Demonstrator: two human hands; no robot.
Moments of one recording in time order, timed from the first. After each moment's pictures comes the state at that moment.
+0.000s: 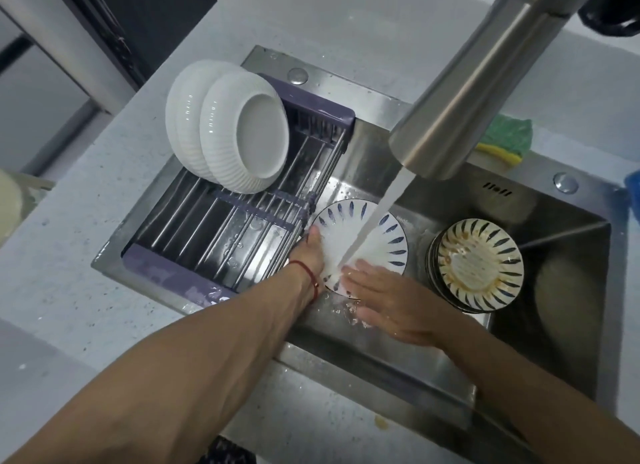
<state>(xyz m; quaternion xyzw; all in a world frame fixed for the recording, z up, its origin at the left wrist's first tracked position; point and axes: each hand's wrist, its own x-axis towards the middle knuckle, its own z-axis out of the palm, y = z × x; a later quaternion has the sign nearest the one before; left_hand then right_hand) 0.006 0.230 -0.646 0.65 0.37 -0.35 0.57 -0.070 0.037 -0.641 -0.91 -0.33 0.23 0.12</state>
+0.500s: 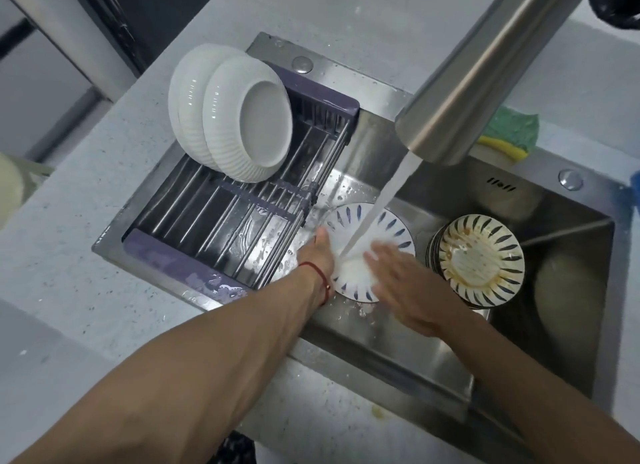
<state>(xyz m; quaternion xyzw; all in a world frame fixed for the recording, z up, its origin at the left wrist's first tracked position) -0.014 0.214 -0.637 0.63 0.40 -0.31 0.59 -0.076 0.017 -0.649 -0.94 -0.22 0.24 0.06</state>
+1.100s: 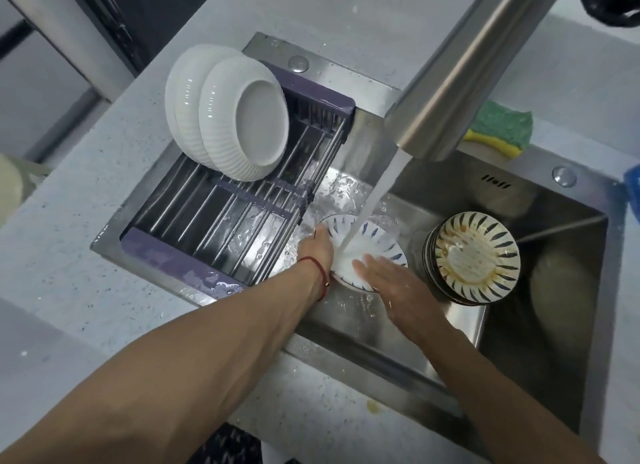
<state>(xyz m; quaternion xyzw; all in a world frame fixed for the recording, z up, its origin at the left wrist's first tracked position) -0.008 0.210 -0.622 0.65 0.39 -0.31 0.57 -0.099 0.036 -0.678 -0.96 -0.18 0.04 0.21</state>
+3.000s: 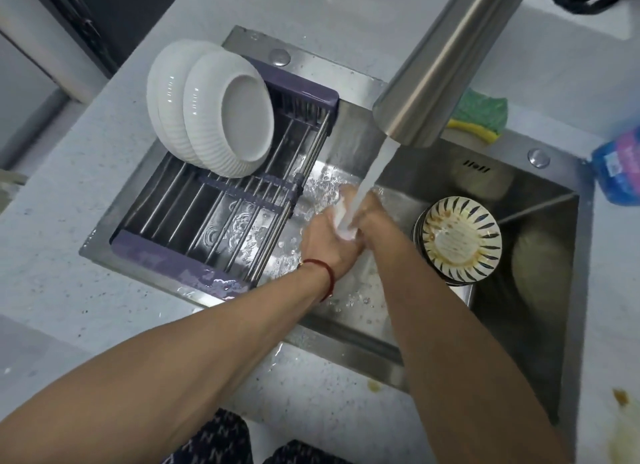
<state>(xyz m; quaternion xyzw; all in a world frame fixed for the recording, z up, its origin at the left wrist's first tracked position) -0.026 0.199 -0.588 0.79 0.15 -0.23 0.55 0.042 0.103 -0.639 -0.72 0.38 0.23 0.53</state>
